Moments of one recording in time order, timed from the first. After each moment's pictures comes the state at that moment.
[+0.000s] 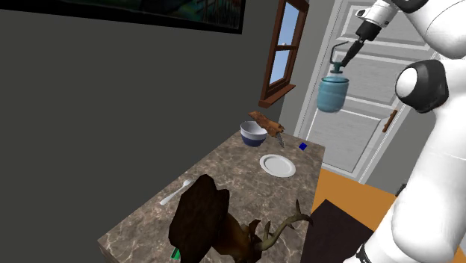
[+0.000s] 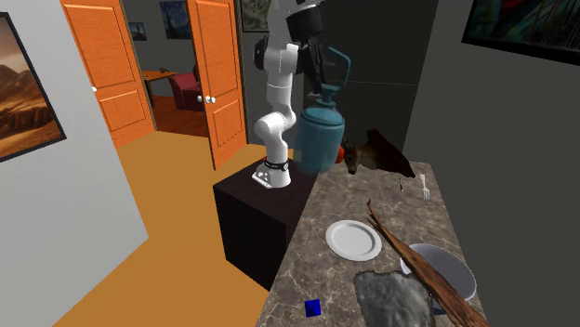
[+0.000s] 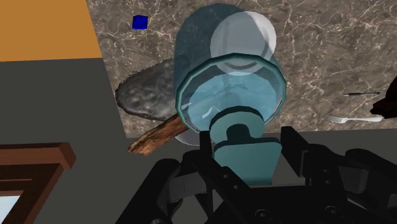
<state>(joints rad) 0.05 0.13 -0.98 -1.10 0.42 1.29 -1.15</state>
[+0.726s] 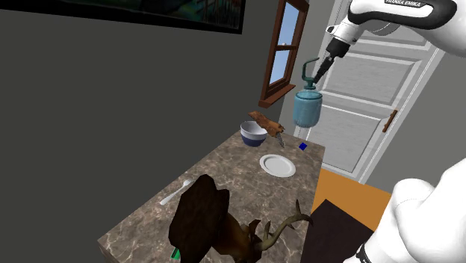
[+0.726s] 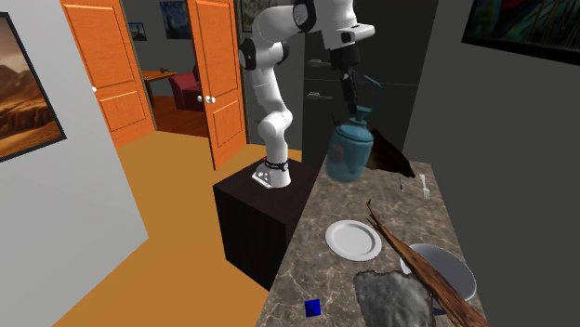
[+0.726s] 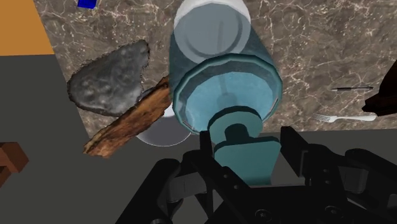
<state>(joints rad) 0.29 -0.27 -0.69 -1.65 0.03 1.66 -0.77</state>
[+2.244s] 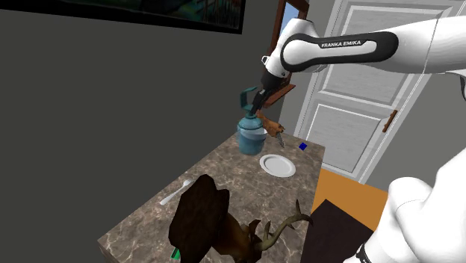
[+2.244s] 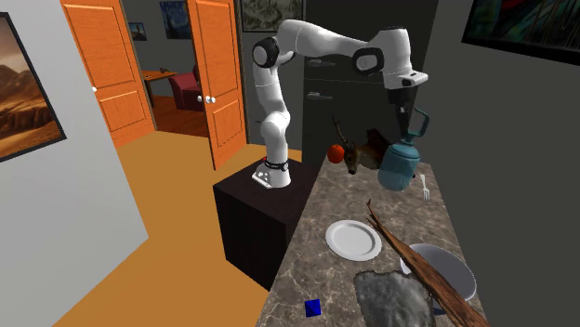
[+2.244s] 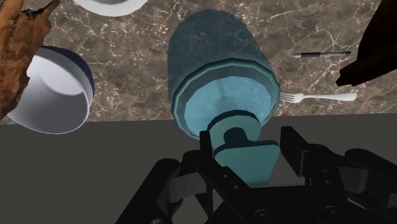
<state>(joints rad) 0.42 -0.20 -0.37 -1.99 0.02 2.09 -0.32</state>
